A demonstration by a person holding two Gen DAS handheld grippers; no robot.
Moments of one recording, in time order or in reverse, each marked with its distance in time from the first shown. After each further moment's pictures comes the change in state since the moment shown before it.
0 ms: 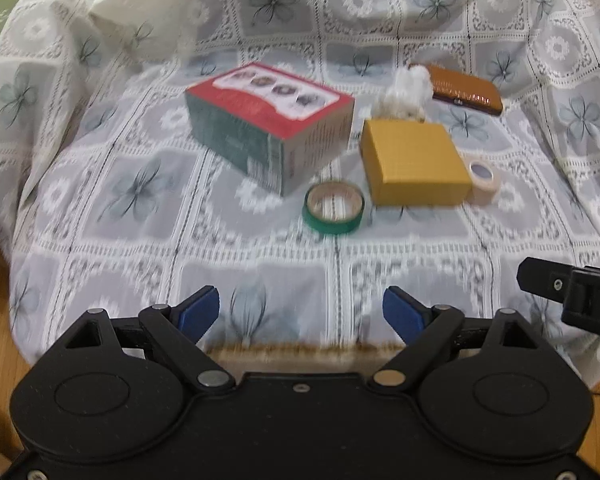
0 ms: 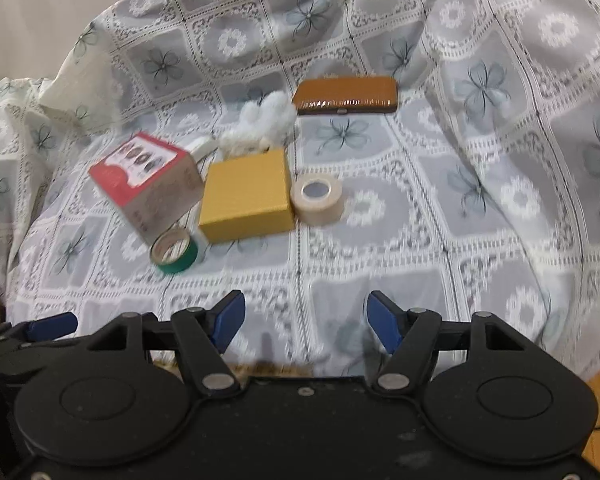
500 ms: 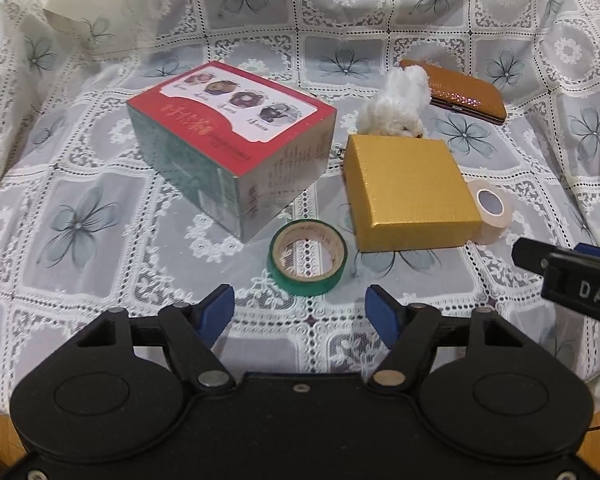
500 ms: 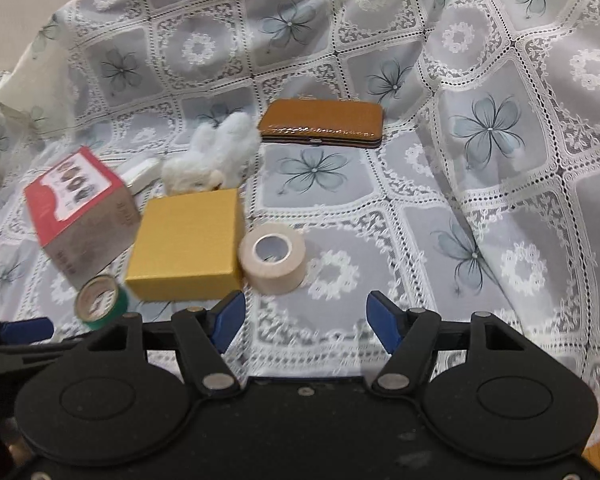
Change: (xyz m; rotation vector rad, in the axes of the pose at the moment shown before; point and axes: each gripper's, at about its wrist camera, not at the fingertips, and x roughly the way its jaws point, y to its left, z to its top) left arm 0.051 -0.010 0.037 0.005 0.028 -0.064; right arm 0.064 -0.013 0.041 -0.065 -0.046 -0.104
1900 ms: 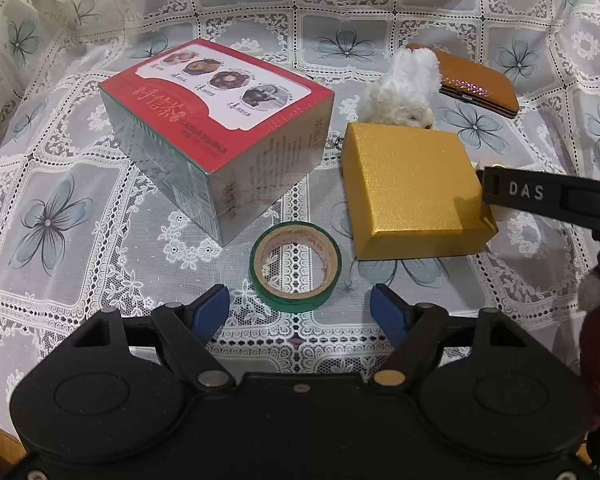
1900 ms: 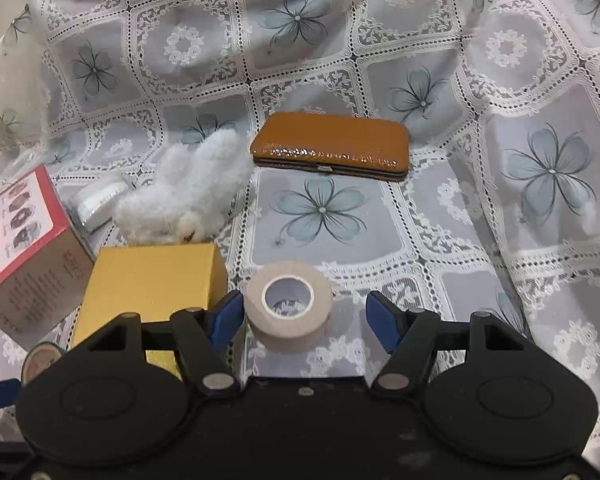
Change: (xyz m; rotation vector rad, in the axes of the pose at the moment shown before) left arm 0.029 -0.004 0.010 -0.020 0.052 -0.009; right arm 0.073 0.010 0.040 -0.044 -0.029 0.000
